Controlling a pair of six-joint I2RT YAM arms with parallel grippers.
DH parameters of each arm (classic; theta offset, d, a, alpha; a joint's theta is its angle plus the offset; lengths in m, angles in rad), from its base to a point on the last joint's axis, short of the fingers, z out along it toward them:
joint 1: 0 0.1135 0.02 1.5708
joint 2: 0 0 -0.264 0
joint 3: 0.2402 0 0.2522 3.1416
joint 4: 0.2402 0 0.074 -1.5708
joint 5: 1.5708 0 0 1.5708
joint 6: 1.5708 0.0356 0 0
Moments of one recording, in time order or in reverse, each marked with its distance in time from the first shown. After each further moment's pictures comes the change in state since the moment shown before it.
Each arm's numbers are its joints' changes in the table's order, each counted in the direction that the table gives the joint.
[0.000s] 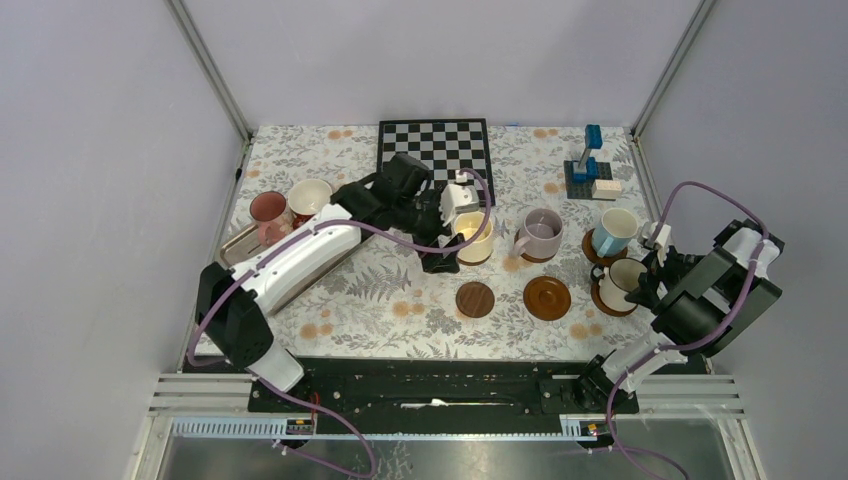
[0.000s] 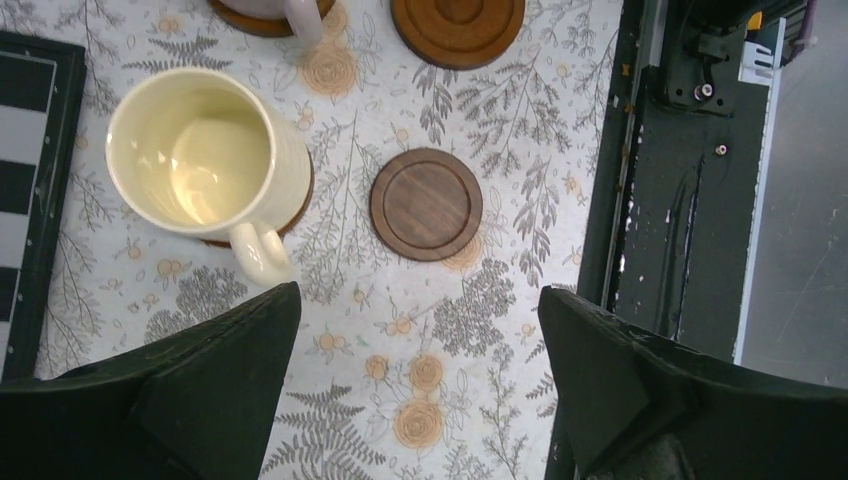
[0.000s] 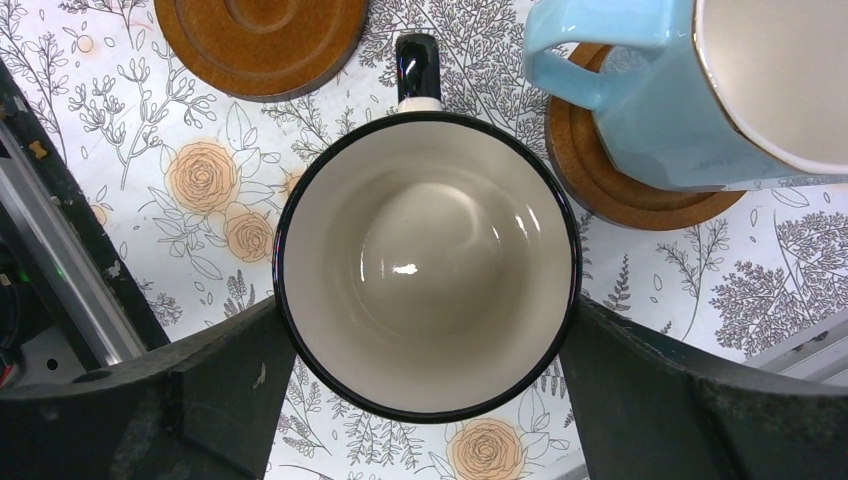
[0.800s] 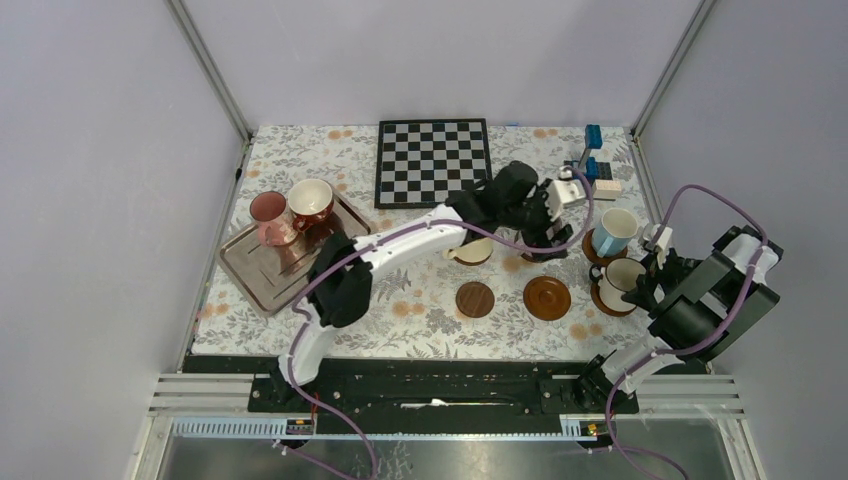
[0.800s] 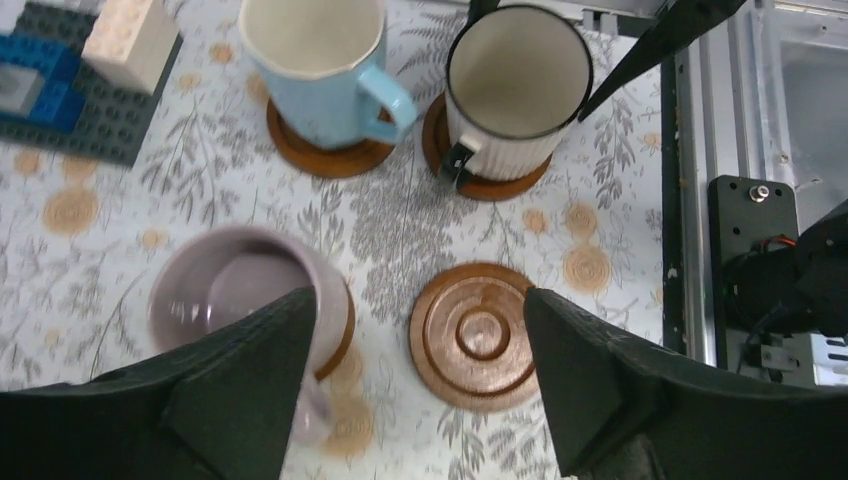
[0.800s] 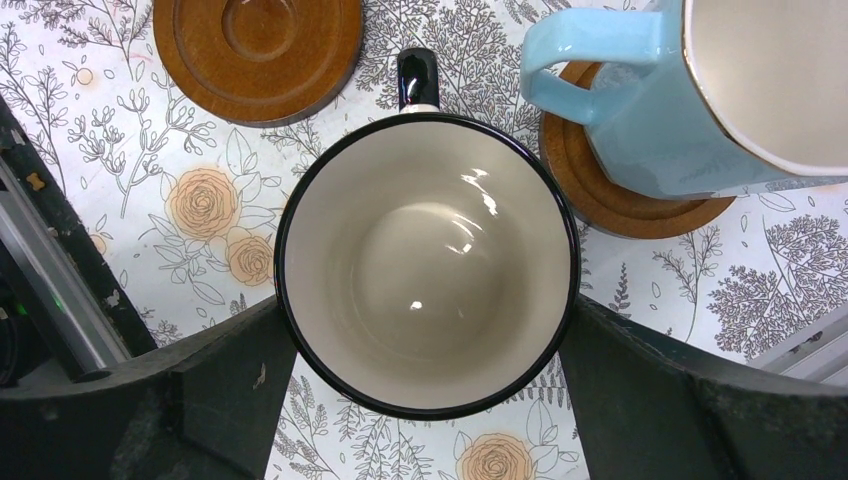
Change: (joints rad) left arm -0.248 -0.581 0.515 -0.418 -0.148 -0.238; right arm -0.012 0.034 -0.047 -0.024 -0.049 0.000
